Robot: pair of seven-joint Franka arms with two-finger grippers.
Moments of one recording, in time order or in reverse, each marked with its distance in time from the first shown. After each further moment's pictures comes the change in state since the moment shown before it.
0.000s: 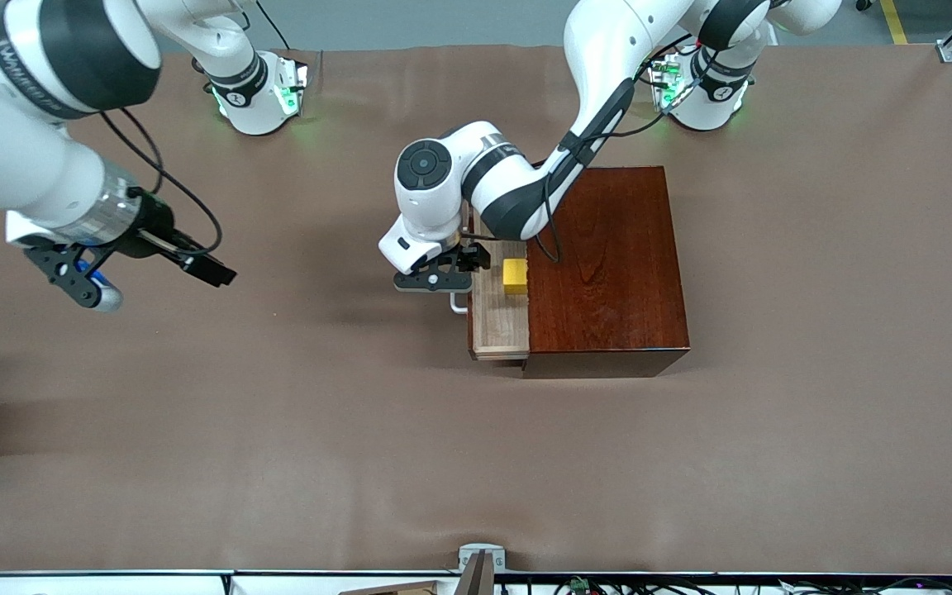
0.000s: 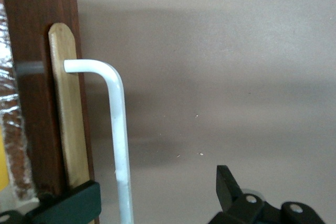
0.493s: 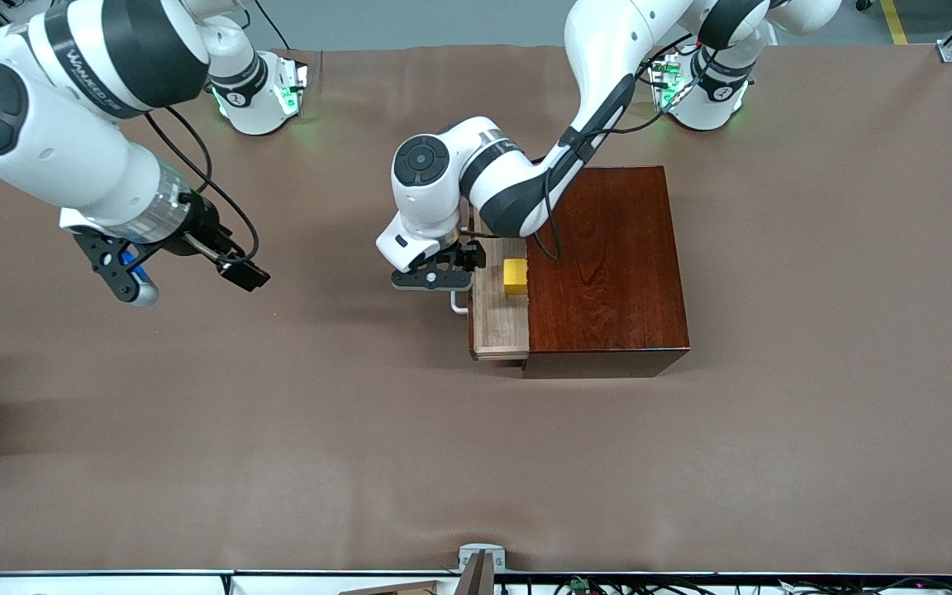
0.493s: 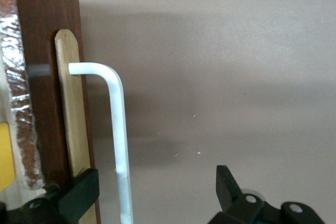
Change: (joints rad) left arm -0.004 -0.002 0.001 0.019 0.000 -0.012 0.001; right arm 0.062 0.022 0.000 -0.001 0.002 0.013 0.226
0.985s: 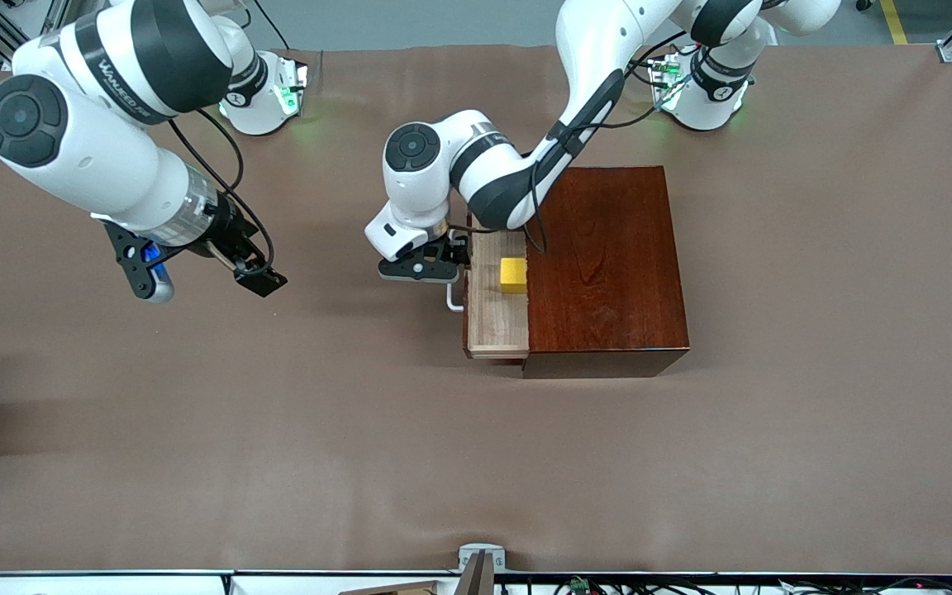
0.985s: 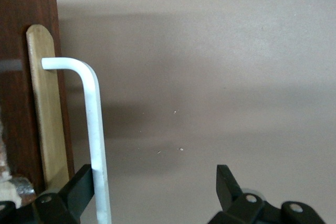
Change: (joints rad) left arm -0.034 0.005 0.009 -0.006 0.004 0.050 0.006; right arm 0.029 0.022 0.000 0.000 0.022 0.010 0.216
